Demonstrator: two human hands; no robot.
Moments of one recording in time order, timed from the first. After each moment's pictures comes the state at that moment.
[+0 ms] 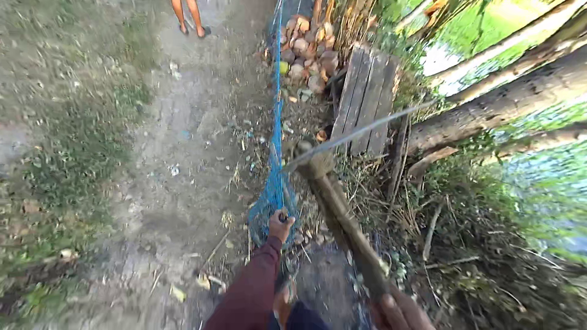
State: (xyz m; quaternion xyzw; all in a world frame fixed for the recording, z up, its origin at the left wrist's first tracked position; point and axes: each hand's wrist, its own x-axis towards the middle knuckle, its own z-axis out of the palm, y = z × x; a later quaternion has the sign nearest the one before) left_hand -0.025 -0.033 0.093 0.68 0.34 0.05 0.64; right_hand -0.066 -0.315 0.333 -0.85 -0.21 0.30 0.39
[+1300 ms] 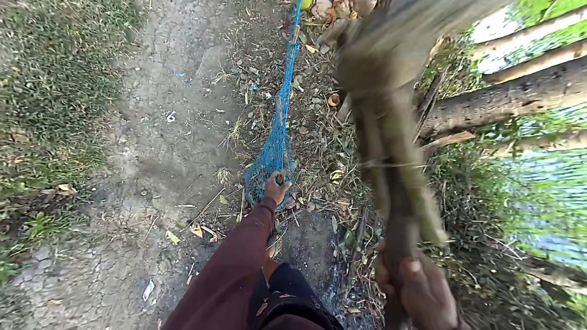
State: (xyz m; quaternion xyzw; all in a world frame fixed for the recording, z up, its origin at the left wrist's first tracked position) left_hand -0.020 -0.044 0.072 0.67 0.35 0.04 0.65; right_hand -0.039 -0.318 0.350 -0.78 -0.22 0.24 0.52
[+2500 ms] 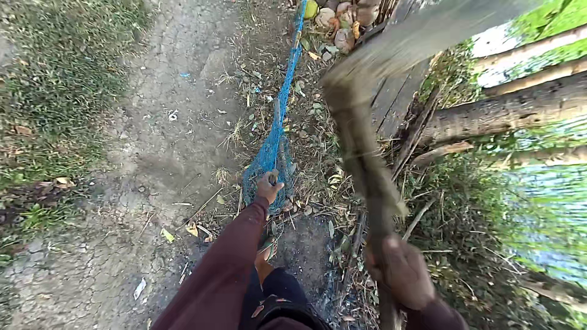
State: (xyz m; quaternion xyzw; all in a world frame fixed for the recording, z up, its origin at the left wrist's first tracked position) left_hand -0.028 -0.041 0.063 0.69 0.37 0.03 0.62; right_hand -0.018 -0.323 0.336 -0.81 -0.15 0.27 0.50
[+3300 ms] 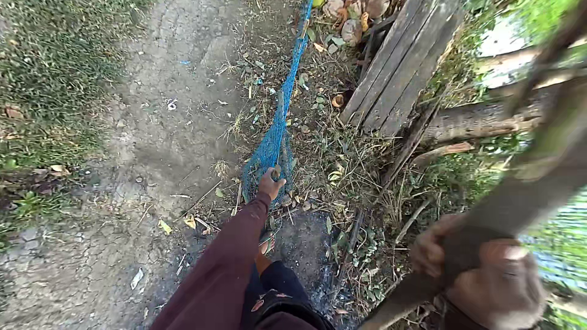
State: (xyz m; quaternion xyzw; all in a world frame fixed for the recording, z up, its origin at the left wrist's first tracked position) left_hand -0.026 -0.041 0.054 0.68 0.38 0.02 0.62; right_hand 0.011 -0.304 0.393 -0.71 -0.30 0.19 0.60
